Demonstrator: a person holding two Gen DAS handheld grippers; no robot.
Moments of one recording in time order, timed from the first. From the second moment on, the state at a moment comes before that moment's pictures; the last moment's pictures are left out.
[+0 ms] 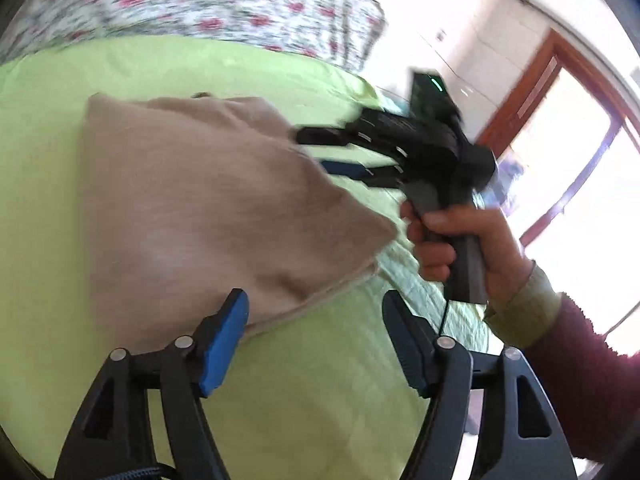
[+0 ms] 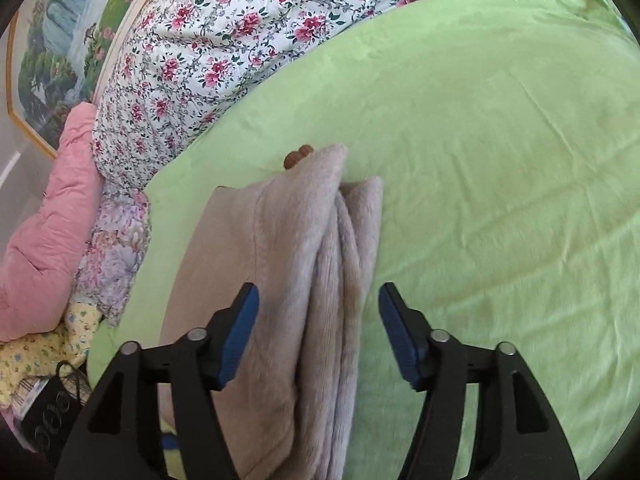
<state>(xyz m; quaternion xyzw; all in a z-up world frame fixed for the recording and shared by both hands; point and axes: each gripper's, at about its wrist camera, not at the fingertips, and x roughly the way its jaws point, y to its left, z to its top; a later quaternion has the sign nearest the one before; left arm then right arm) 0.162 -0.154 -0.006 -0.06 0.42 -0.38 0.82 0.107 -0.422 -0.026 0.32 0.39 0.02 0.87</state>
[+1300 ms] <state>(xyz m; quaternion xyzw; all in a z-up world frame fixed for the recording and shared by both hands) 0.342 -0.090 -0.087 -0.23 0.52 -0.35 0.74 0.141 -0.419 -0.067 0.39 0.41 0.06 0.82</state>
